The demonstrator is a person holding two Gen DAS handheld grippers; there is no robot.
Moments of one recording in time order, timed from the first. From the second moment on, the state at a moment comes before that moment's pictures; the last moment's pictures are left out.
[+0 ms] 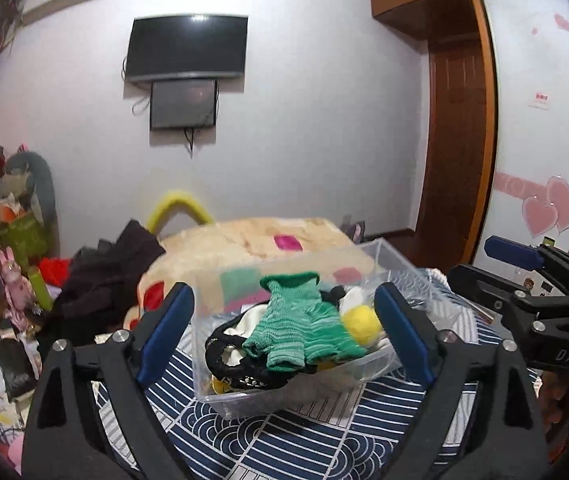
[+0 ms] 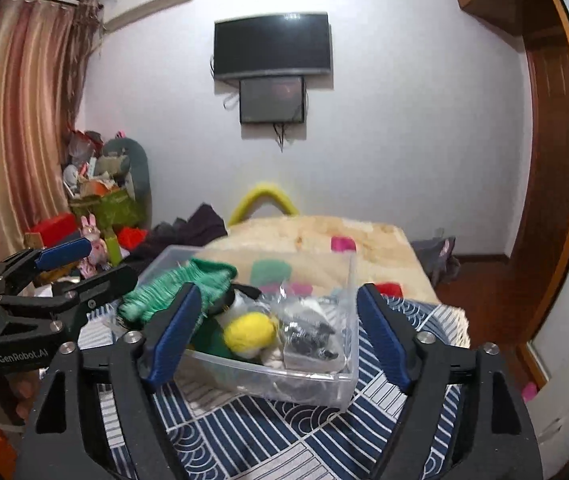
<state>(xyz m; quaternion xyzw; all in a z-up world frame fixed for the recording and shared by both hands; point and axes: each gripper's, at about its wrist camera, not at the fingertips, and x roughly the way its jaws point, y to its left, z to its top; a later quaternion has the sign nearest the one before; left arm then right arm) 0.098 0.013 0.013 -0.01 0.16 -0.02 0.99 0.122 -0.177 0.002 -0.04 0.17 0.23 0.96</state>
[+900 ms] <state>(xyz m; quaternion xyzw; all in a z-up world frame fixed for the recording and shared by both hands) 0.038 0.018 0.030 -0.03 0.11 -0.02 0.99 0.078 -0.178 0.012 -0.04 0.10 0.23 0.97</state>
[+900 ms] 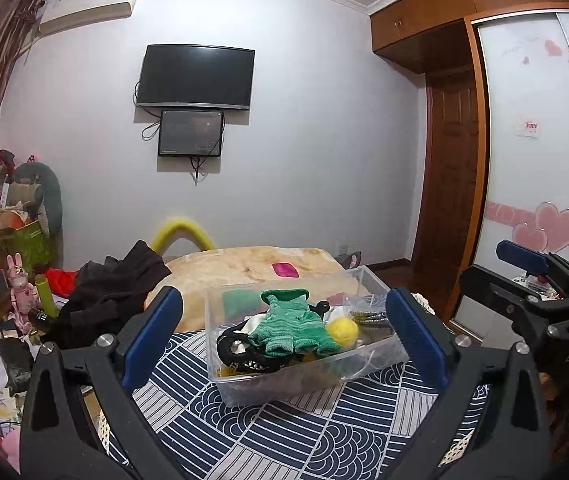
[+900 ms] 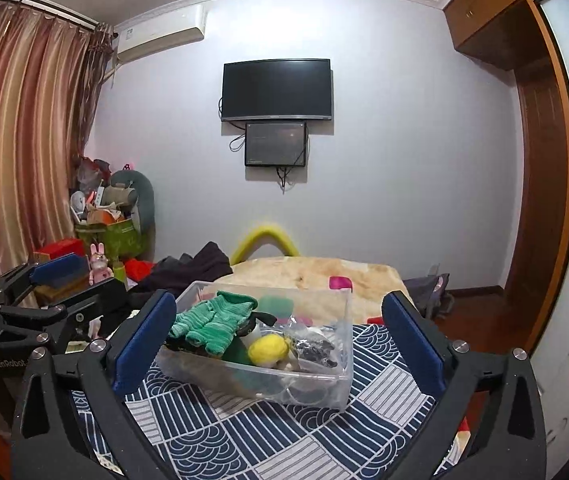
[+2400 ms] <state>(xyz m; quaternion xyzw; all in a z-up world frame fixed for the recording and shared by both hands) 0.034 0.017 0.034 -0.04 0.11 -0.05 0.99 0.070 -0.180 0.013 -0.03 0.10 0.23 0.97</state>
